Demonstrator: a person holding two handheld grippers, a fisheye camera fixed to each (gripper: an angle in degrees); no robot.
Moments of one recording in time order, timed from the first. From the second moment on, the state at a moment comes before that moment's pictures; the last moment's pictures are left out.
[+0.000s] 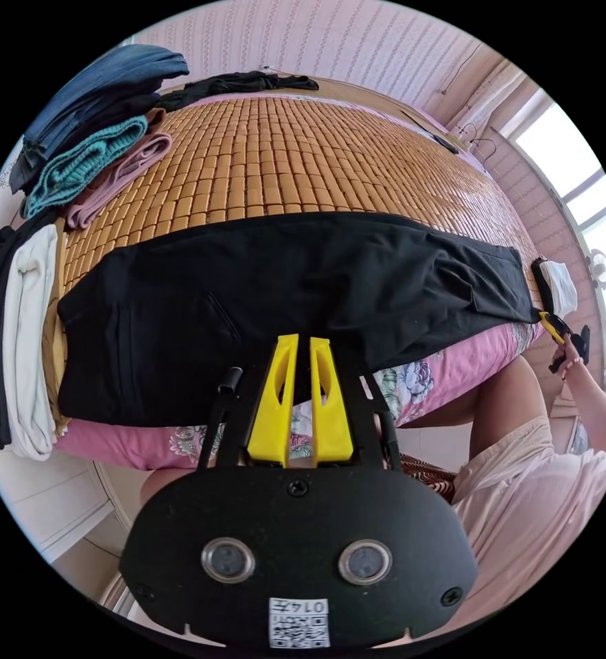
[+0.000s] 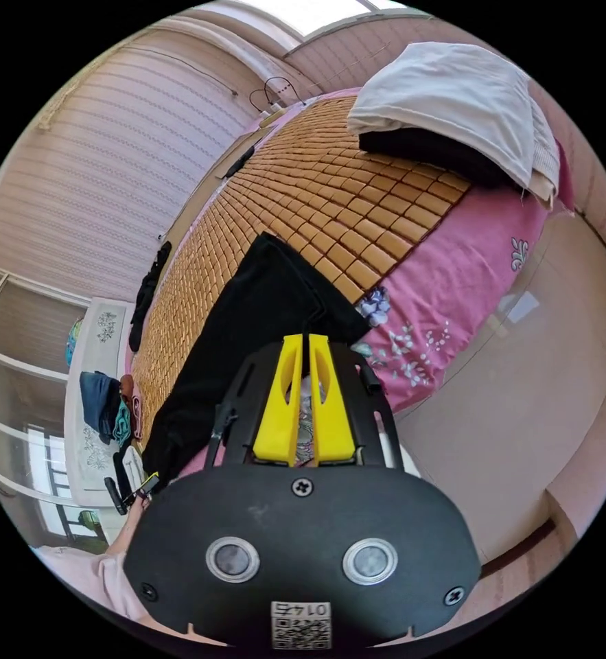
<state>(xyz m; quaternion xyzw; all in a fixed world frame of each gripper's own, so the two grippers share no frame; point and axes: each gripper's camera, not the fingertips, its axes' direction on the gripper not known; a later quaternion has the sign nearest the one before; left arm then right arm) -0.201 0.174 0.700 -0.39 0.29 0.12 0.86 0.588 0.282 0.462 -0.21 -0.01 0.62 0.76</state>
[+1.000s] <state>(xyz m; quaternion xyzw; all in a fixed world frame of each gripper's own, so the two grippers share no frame) -0.142 0.201 0.666 -0.40 0.29 0.22 0.84 0.559 0.179 0.693 -0.33 0.05 0.36 0.87</state>
